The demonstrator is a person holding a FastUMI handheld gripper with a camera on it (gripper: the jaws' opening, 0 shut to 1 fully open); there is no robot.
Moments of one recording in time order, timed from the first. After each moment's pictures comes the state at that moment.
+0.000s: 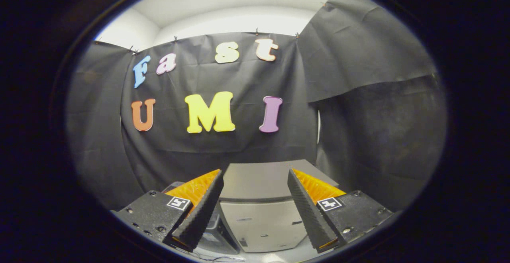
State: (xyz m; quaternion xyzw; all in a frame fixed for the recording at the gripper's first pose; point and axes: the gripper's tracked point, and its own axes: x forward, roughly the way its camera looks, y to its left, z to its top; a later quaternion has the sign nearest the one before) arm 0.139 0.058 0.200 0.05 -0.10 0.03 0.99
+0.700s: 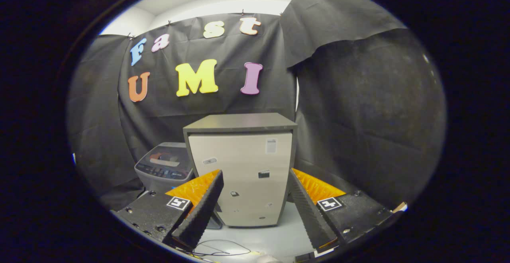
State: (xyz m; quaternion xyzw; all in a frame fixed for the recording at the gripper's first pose) arm 0.086 -0.030 0.012 0.05 0.00 0.03 1.00
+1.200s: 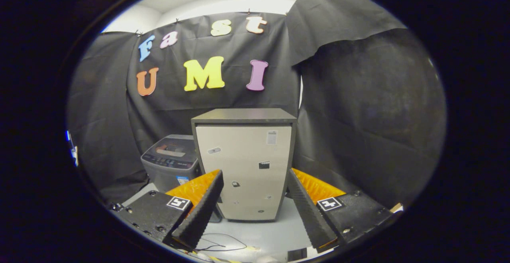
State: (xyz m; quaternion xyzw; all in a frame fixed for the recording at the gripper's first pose) arm 0.057 -0.034 0.002 0.03 0.00 0.05 1.00
